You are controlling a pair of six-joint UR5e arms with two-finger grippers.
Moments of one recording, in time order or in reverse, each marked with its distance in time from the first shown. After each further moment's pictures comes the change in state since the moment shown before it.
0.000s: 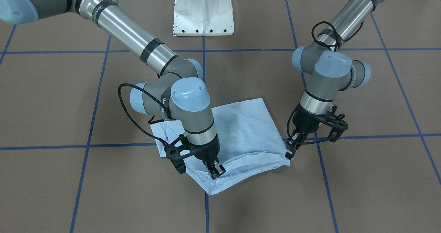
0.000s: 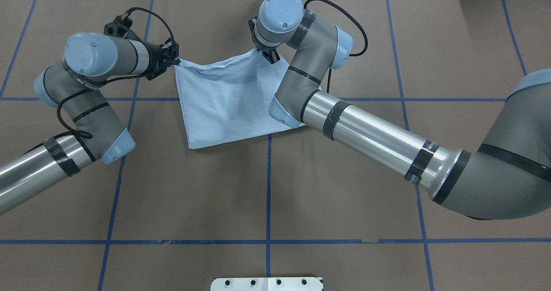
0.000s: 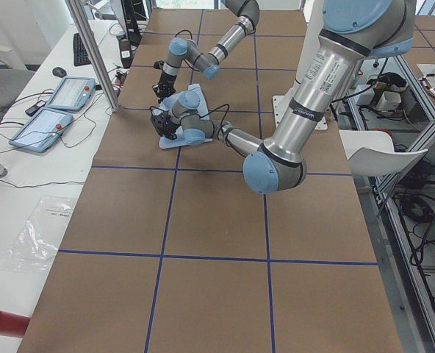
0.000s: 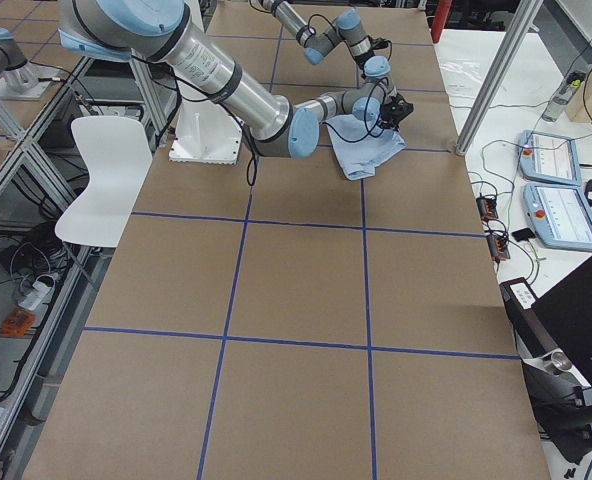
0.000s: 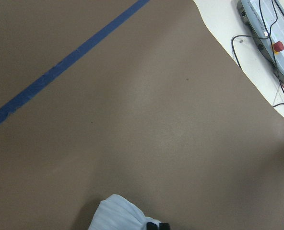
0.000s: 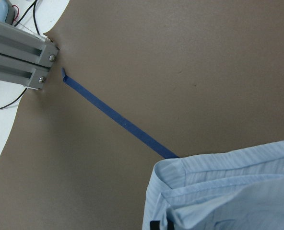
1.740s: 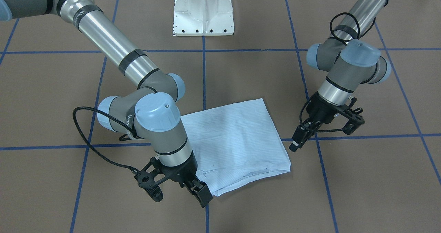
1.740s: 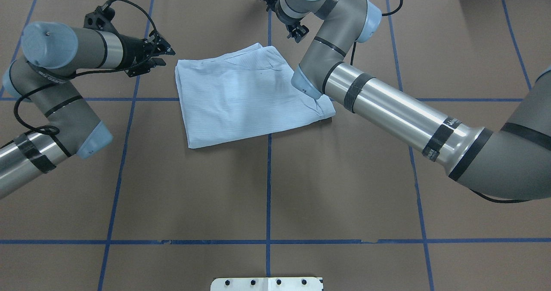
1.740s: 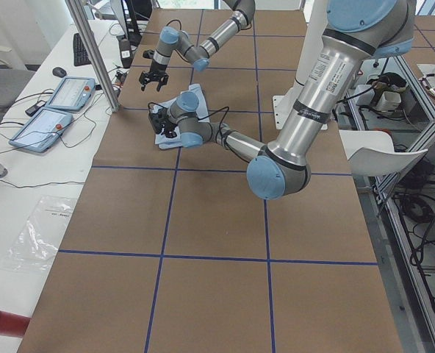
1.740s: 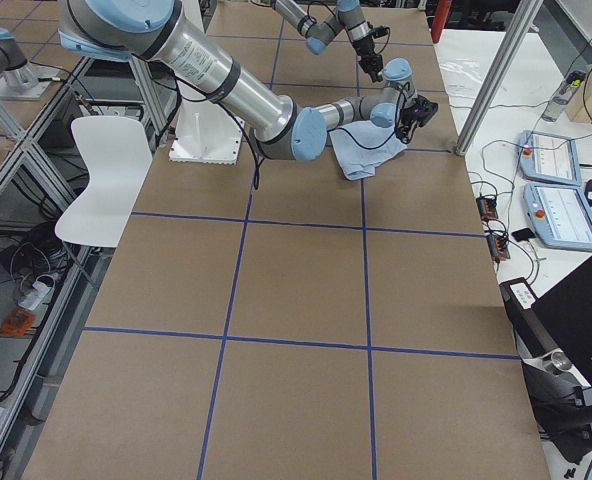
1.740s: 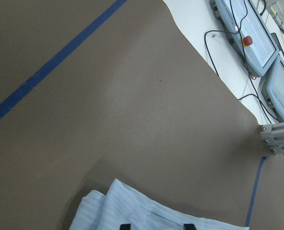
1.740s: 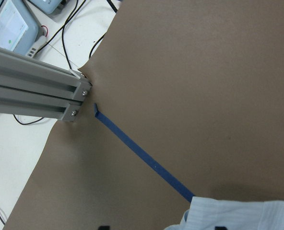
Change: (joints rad) left arm -0.070 0.113 -0.120 -0.103 -0.165 0.139; right arm 0.114 -0.059 0.016 0.043 0.104 -0.341
